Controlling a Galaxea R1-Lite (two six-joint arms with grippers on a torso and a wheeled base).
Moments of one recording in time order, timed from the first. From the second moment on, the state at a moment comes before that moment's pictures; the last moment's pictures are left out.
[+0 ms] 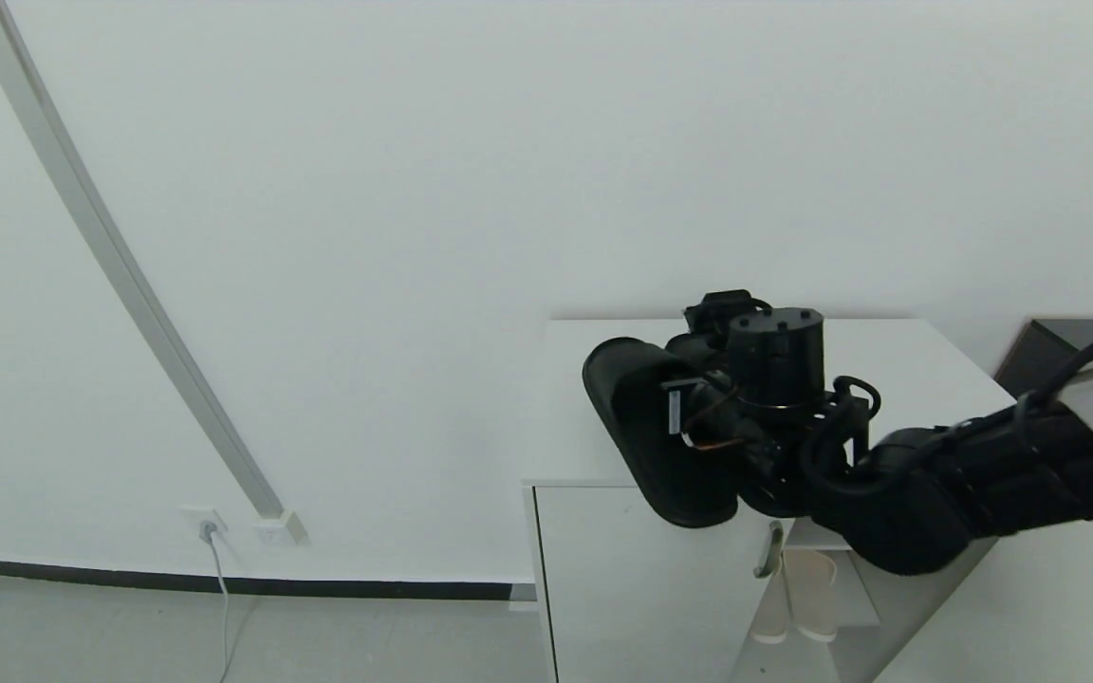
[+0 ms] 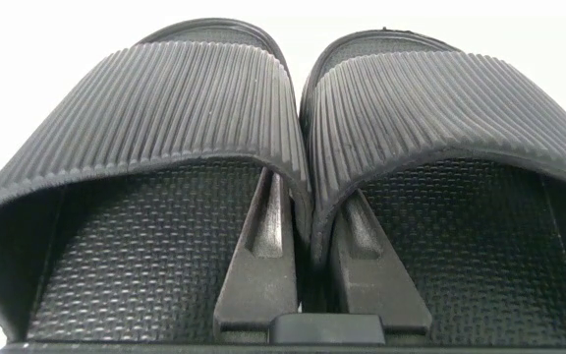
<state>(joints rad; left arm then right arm) 0.00 0.00 0.00 0.00 -0.02 0.01 0.71 1.97 -1.08 -0.68 -0.45 0.12</state>
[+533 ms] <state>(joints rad) 0.00 0.00 0.00 0.00 -0.02 0.02 0.81 1.75 -0.80 -0.73 -0.39 0.10</state>
